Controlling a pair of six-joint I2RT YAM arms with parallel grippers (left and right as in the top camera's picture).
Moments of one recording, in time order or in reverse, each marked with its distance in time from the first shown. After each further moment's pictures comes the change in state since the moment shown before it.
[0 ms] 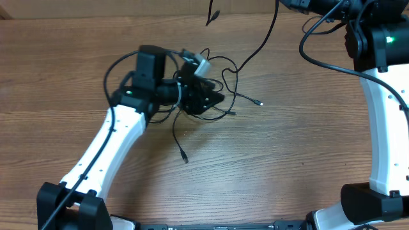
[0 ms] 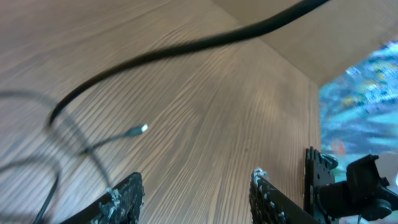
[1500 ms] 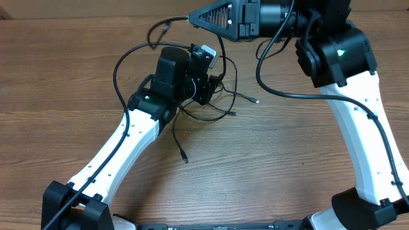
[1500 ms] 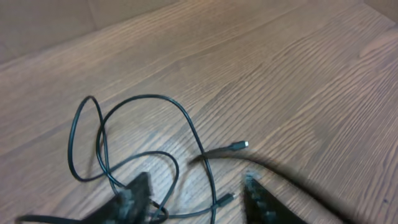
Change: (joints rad) left arm -0.119 0.000 -0.002 0.124 -0.613 -0.082; right arm 0.278 0.000 0.000 0.078 -0.146 0.194
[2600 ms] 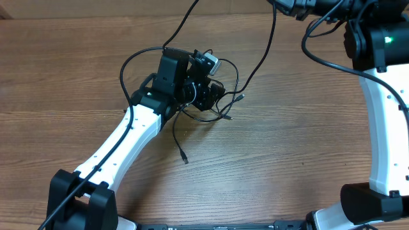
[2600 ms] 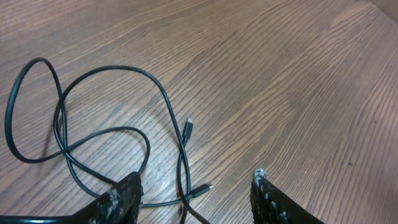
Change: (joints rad) left arm 0.023 0.054 -0.001 -0.068 0.145 0.025; right arm -0.282 0.000 0.000 0.004 -0.033 0.050
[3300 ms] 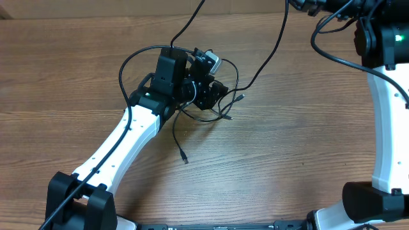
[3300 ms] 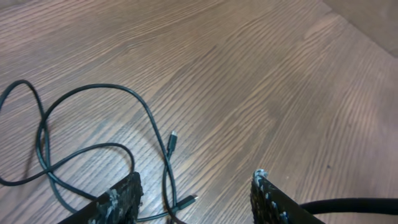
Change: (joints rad) left arm 0.003 -0.009 0.000 0.035 0.080 -0.004; right arm -0.058 0.004 0.000 -0.021 0.030 -0.042
